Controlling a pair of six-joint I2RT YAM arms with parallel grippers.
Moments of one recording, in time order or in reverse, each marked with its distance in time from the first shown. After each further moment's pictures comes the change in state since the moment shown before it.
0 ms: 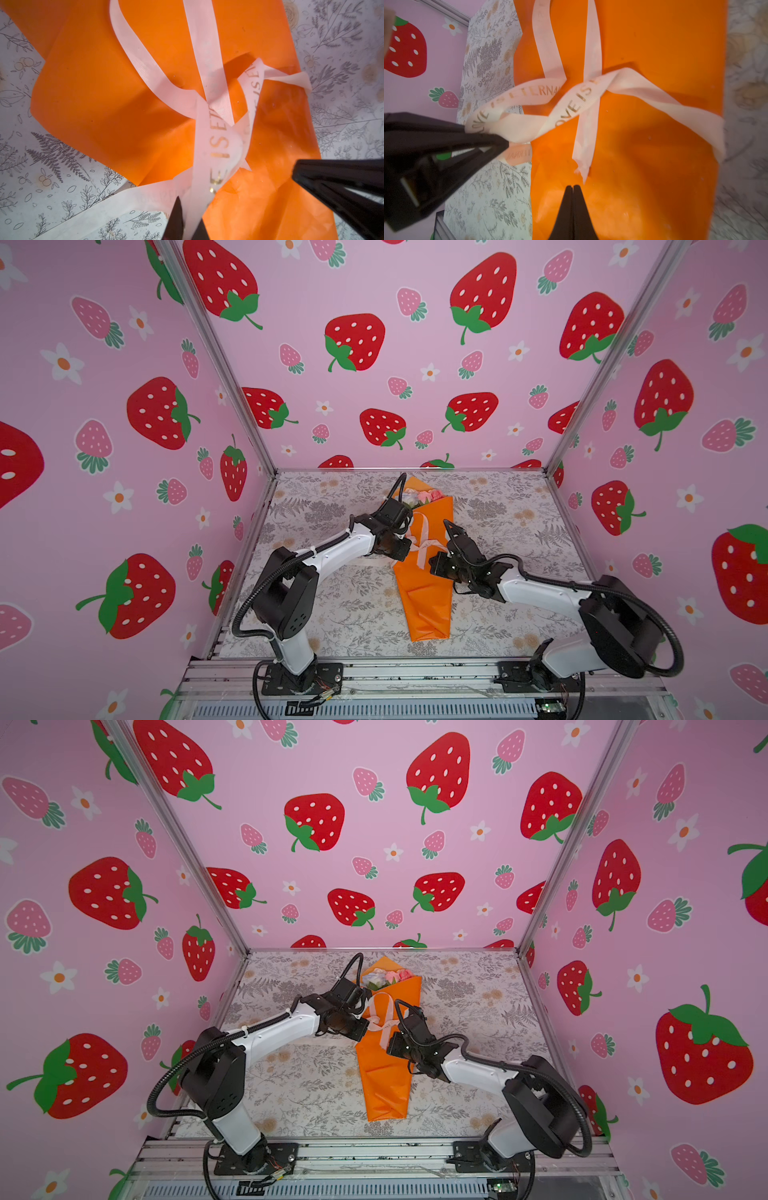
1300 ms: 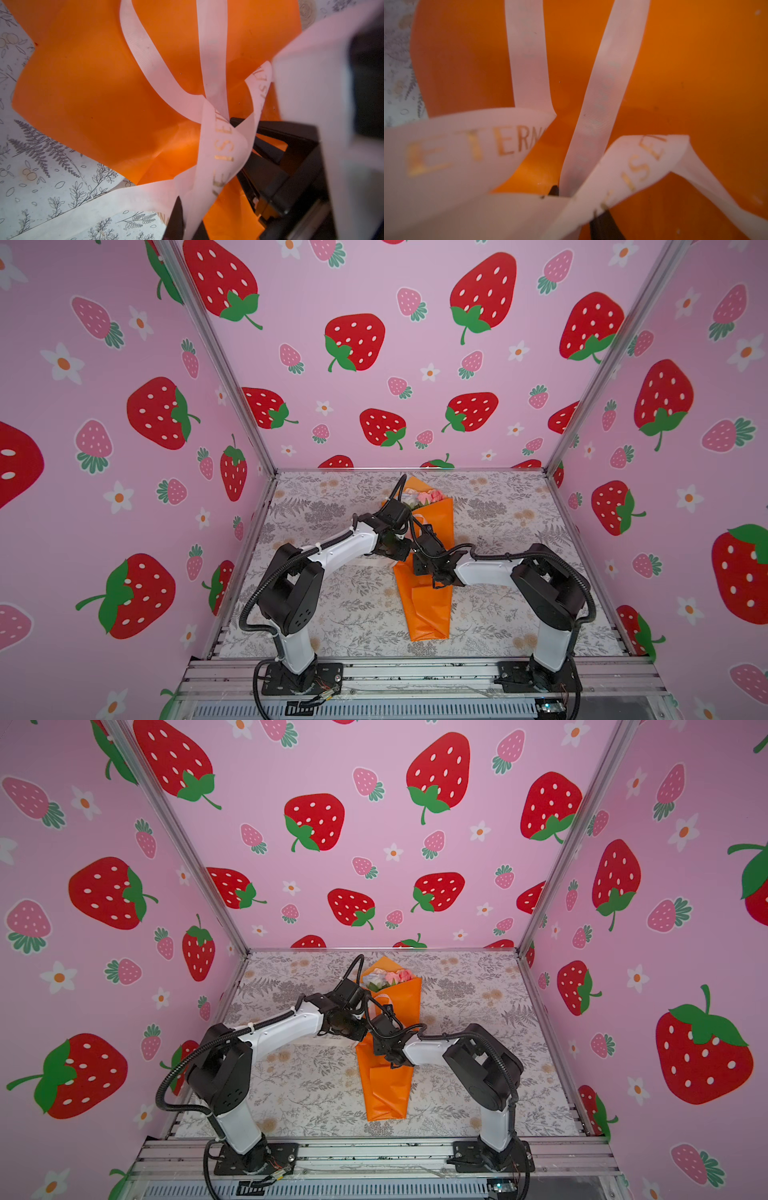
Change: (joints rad) left arm 0.000 0.044 0.019 -0.015 0.004 -0.076; right arm 0.093 0.481 0.347 -0.058 0.302 -0.268
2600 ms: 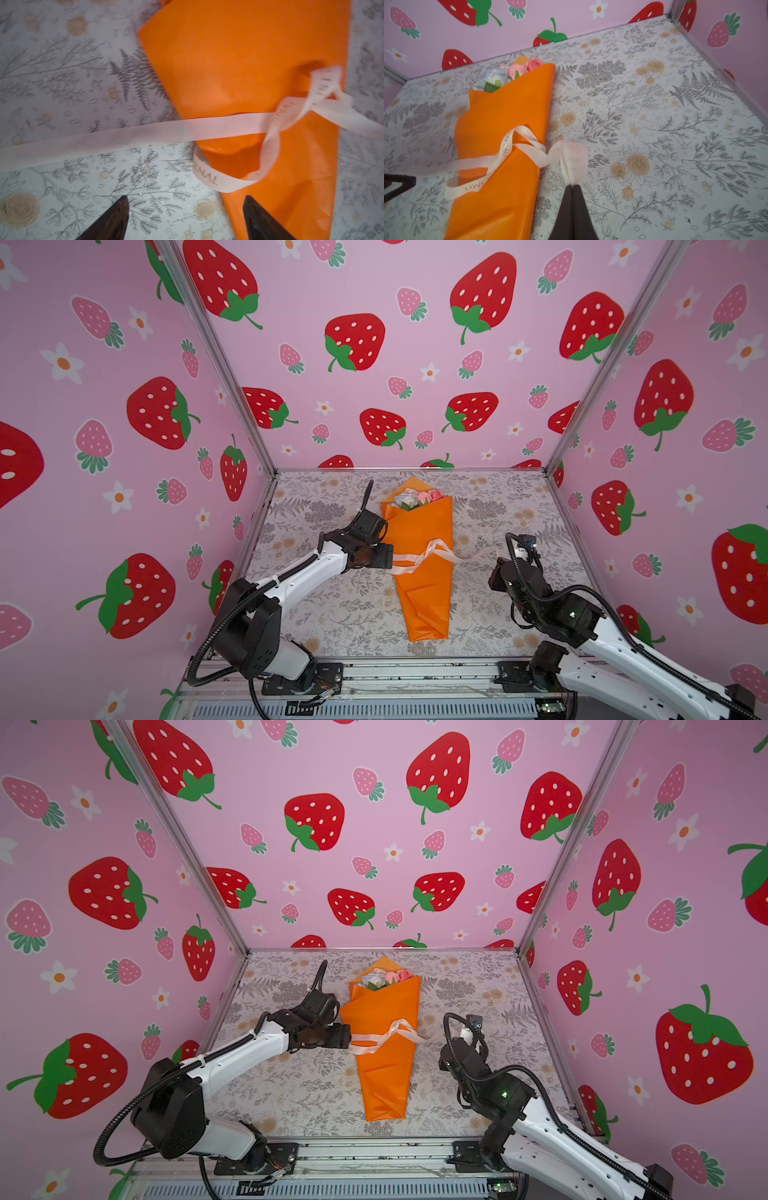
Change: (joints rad) left arm 0.143 -0.333 -0.322 0.018 -0.111 -0.290; right arm -0.016 -1.173 -0.306 -0.579 0.396 0.086
